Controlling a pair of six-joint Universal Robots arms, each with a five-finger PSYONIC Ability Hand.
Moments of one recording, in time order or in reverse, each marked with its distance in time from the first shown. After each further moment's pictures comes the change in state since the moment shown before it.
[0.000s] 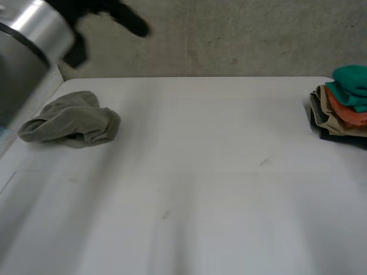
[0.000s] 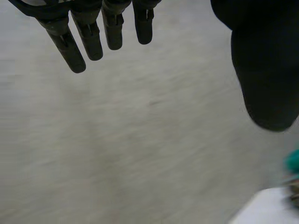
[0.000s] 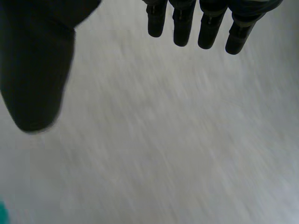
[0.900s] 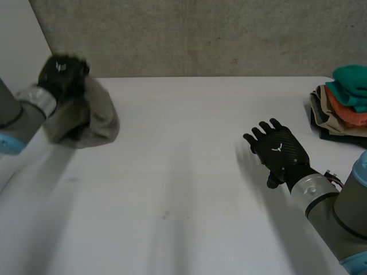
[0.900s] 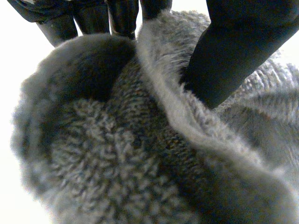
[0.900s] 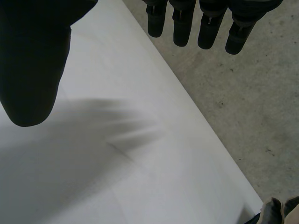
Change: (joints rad) left arm 0.314 -0.529 0.097 0.222 0.176 0.266; right arm 0.531 0.141 0.481 0.114 -0.061 -0.235; left_hand 0.905 0.982 0.968 0.994 0.875; right_hand 0.000 0.000 0.000 -0.002 -0.001
